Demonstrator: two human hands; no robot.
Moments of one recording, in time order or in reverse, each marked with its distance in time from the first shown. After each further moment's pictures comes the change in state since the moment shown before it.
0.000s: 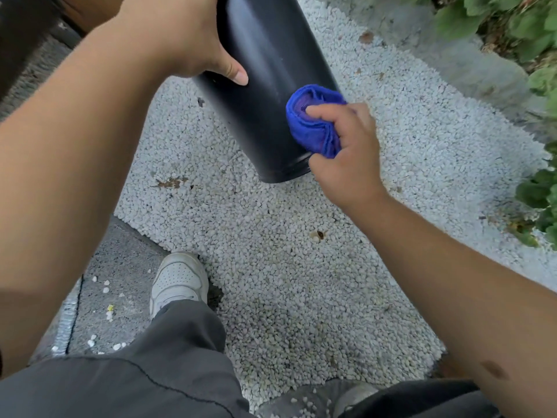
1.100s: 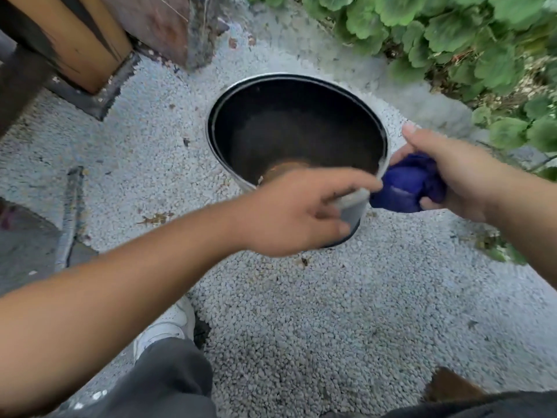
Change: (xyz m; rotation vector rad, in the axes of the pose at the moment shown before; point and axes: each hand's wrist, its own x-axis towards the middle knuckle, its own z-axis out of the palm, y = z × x) left_hand -0.106 0.137 0.026 -0.837 -0.546 0.453; right_hand 0.032 0.015 -0.156 0.175 -0.344 0.746
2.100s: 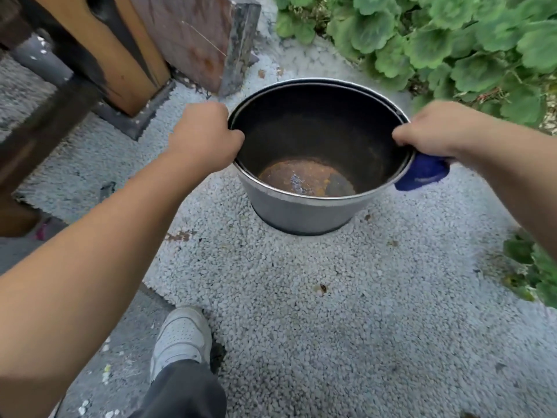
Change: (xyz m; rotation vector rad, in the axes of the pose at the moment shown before) left_hand -0.003 -0.091 -0.146 0.757 0.721 -0.602; right_hand 0.066 -0.098 0.016 -0.993 0.290 -0.158
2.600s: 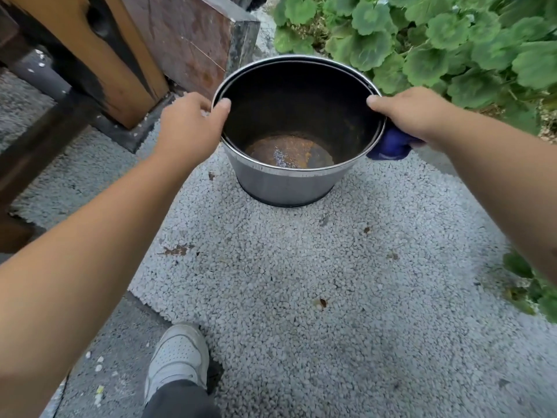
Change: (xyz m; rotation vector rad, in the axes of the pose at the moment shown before) left_hand 0.032 -0.019 0.004 -0.401 0.179 -0.155; right_hand 0.061 -0.014 0.002 0.436 0.099 0.006
